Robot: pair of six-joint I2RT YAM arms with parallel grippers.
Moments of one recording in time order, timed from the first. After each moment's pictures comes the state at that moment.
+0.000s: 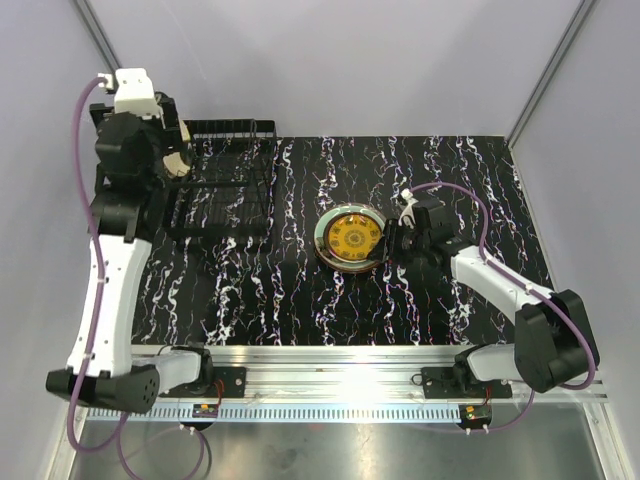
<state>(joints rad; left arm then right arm) -0.10 1.22 1.57 -0.41 -0.44 0.15 0.38 1.35 0.79 -0.21 -0.40 0.53</state>
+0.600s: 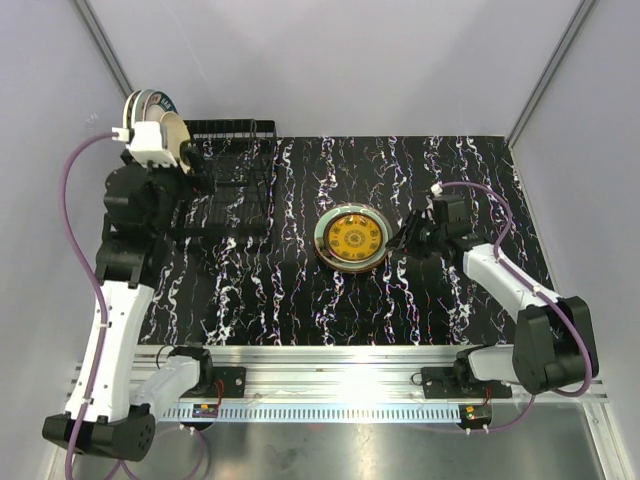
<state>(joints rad) -0.10 0.96 1.25 -0.37 -0.05 -0.10 0.26 1.32 0.80 -0.25 -0.33 0.63</state>
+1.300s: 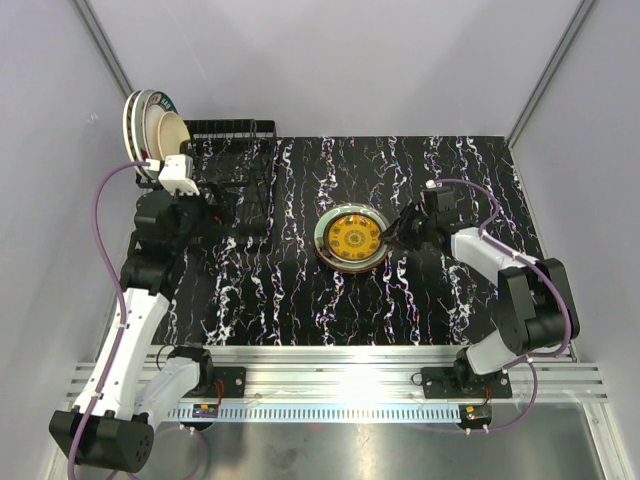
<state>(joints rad) -0.12 0.88 0.91 -0.24 0.10 -0.21 0.23 1.54 0.88 -0.14 -0.36 0.76</state>
